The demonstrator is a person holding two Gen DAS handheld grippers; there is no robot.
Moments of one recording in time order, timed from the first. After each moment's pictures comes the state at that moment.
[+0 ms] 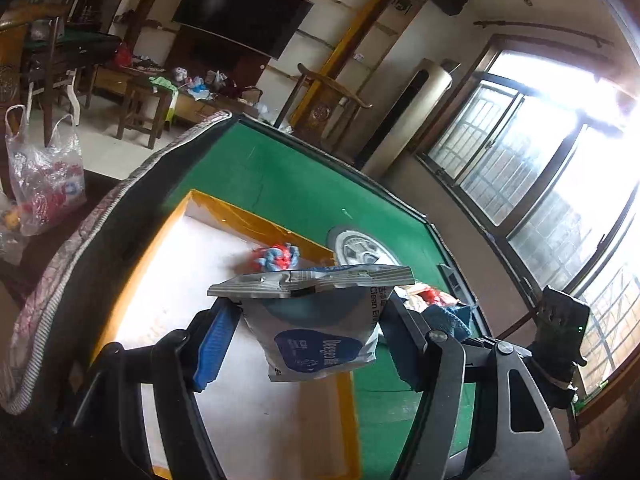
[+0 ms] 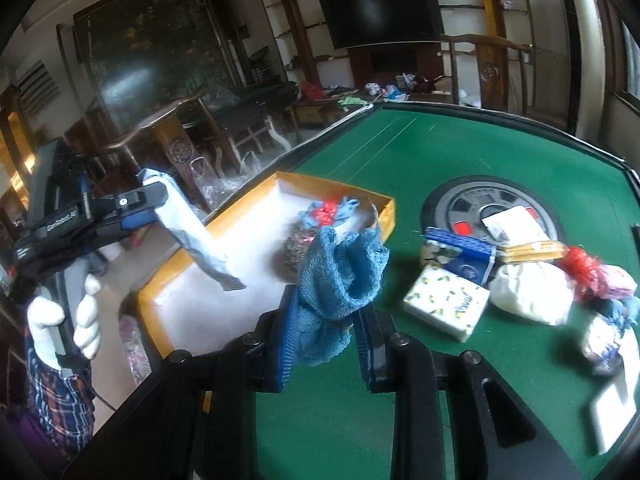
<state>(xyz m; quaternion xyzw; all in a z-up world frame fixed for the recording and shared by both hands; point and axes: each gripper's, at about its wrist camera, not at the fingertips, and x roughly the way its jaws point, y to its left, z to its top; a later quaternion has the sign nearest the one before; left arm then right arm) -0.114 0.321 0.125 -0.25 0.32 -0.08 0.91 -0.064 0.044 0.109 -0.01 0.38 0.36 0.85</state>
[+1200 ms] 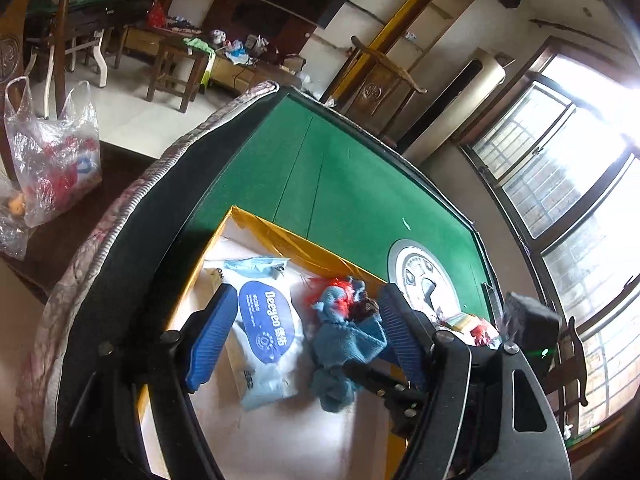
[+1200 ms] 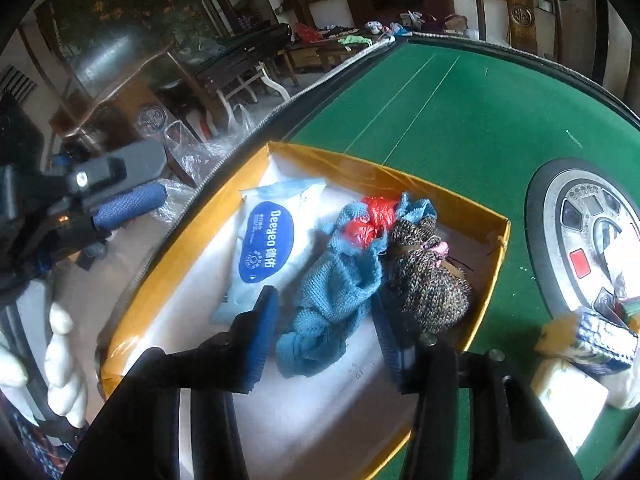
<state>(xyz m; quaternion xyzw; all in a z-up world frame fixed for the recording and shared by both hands) -0.022 0.363 0.091 -0.28 0.38 -0.04 0.88 0.042 0.174 0.055 -0.02 0.48 0.34 0.81</state>
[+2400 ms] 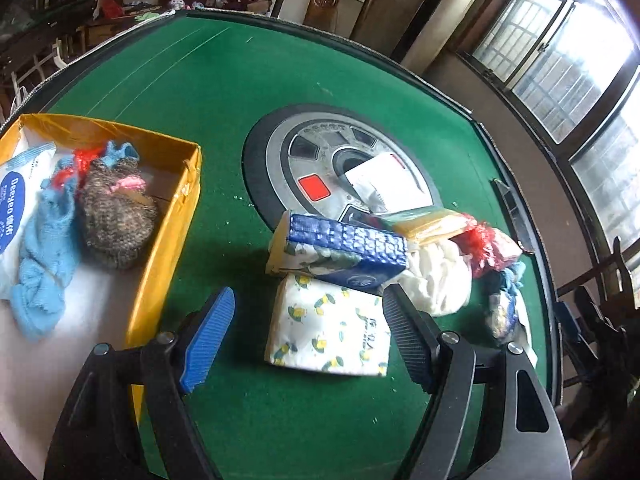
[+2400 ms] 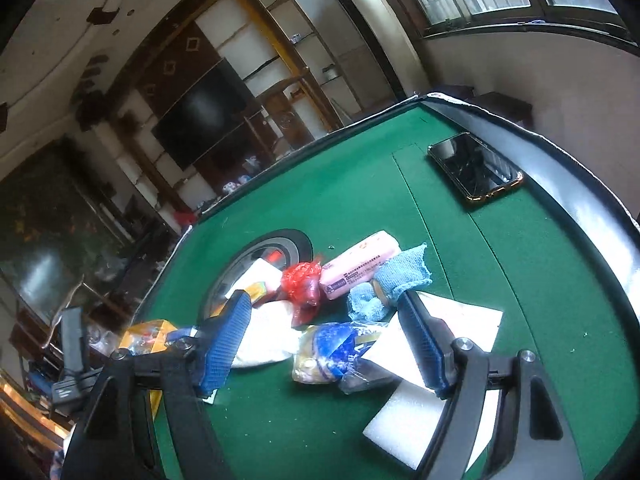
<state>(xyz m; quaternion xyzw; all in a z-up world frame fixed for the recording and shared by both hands) 0.030 0.108 0.033 -0.17 0.49 -0.04 0.86 -0.009 -0.235 0.072 0.24 0.31 0.11 0.91</state>
